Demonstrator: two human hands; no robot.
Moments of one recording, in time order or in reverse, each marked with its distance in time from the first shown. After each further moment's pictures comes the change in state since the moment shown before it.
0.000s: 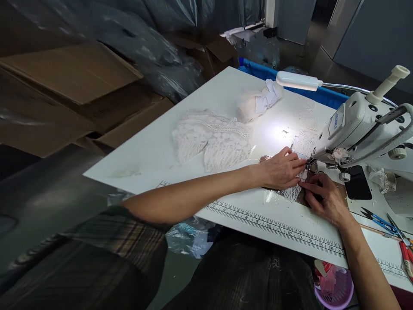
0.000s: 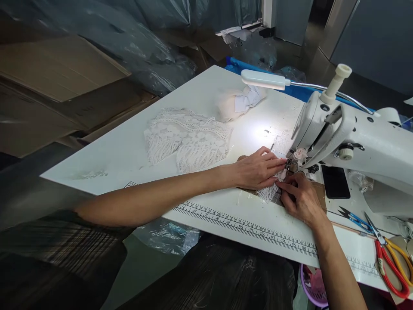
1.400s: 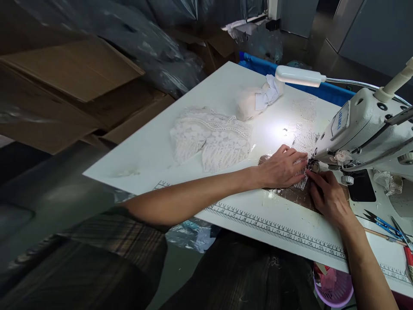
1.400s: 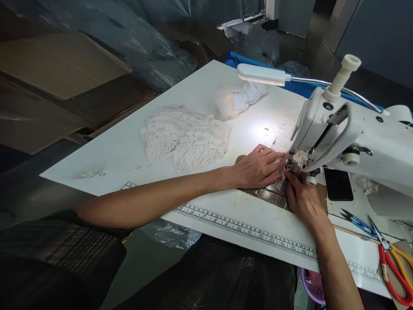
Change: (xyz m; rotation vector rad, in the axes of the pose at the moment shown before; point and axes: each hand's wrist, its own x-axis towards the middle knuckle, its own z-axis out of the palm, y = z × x) left_hand 0.000 -0.002 0.011 -0.092 0.142 -0.149; right_hand 0.000 0.006 0.003 -0.075 -0.008 0.204
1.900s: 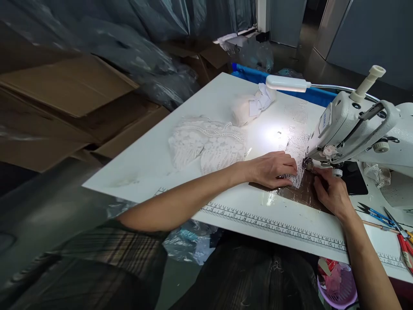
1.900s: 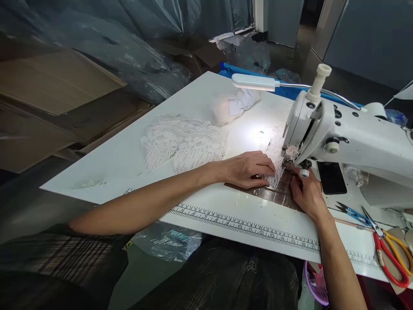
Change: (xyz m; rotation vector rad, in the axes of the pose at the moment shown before) left_hand -0.006 -0.018 -0.015 -0.309 -0.002 0.307; right_hand -0.005 0.012 0.001 0.093 0.161 0.140
